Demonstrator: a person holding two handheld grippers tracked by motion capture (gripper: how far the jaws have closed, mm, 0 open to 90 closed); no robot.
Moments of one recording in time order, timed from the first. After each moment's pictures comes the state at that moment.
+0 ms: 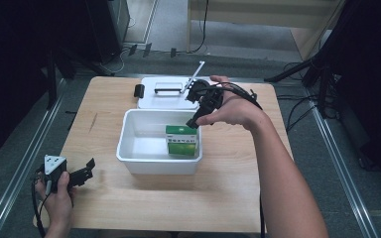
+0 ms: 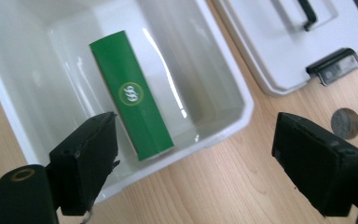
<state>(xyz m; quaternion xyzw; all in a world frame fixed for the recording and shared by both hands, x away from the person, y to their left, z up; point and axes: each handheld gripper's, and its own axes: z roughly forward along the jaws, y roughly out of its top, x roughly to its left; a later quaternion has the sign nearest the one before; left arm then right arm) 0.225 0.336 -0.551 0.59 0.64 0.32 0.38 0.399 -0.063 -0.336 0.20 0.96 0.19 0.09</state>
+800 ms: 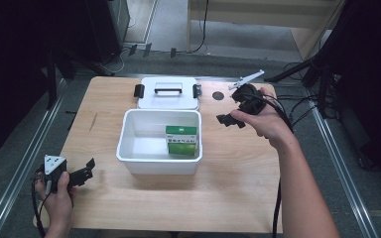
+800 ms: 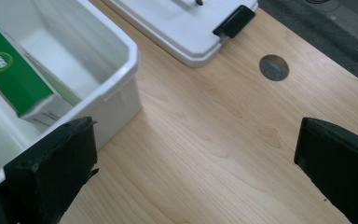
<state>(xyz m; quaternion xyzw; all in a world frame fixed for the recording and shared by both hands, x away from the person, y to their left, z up) 0.225 0.336 -0.551 0.59 0.64 0.32 0.38 0.402 -0.167 -0.362 0.35 0.88 0.29 0.15</state>
